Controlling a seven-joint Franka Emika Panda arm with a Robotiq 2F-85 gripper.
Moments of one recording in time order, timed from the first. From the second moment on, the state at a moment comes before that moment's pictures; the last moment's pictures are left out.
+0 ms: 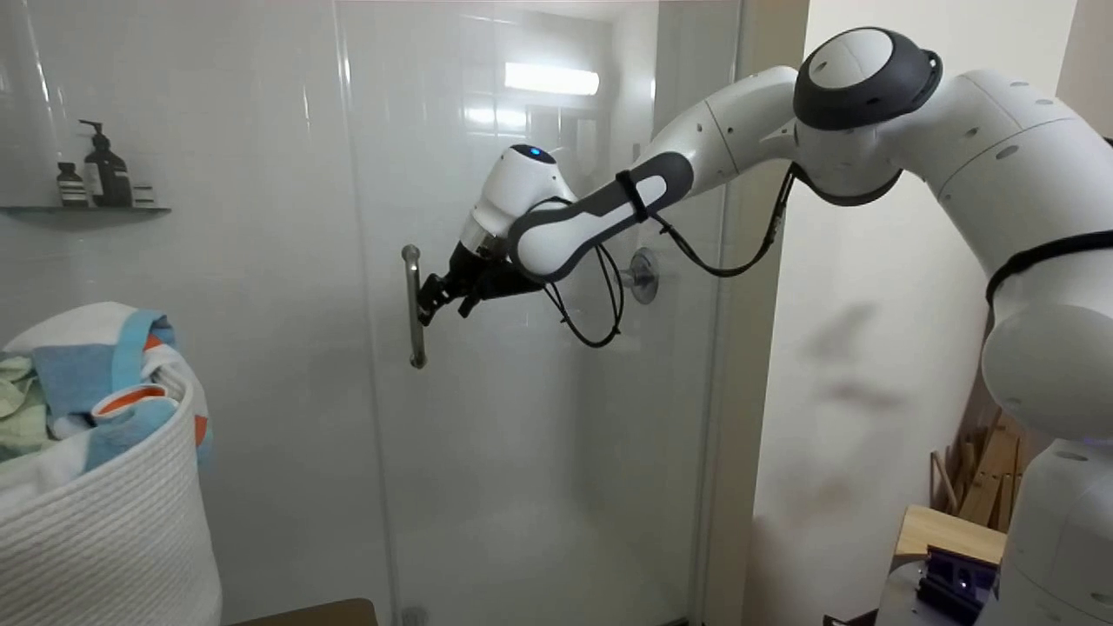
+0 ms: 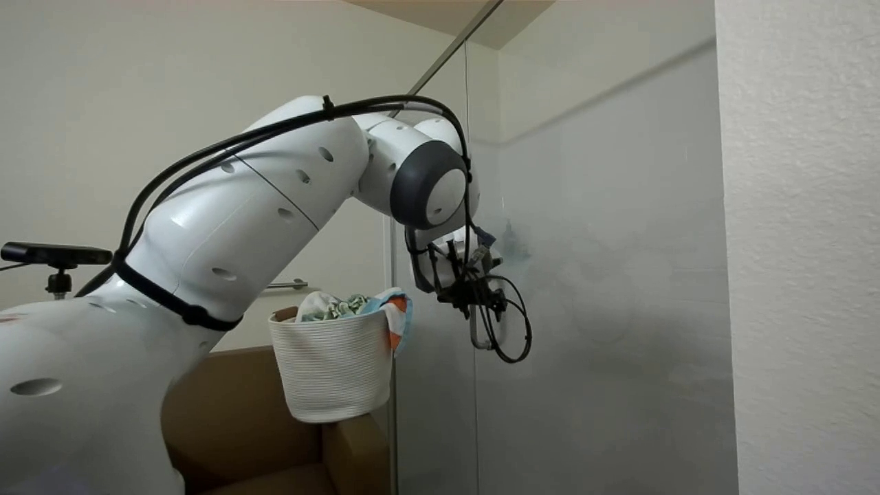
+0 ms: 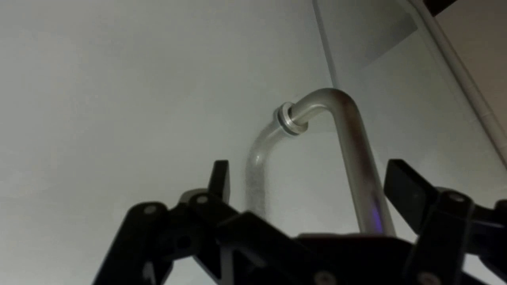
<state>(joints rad) -0.64 0.73 0.86 -1.60 -0.87 2.67 0.47</state>
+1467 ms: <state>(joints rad) -0.17 0.71 0.34 -1.44 0.11 2.68 -0.24</state>
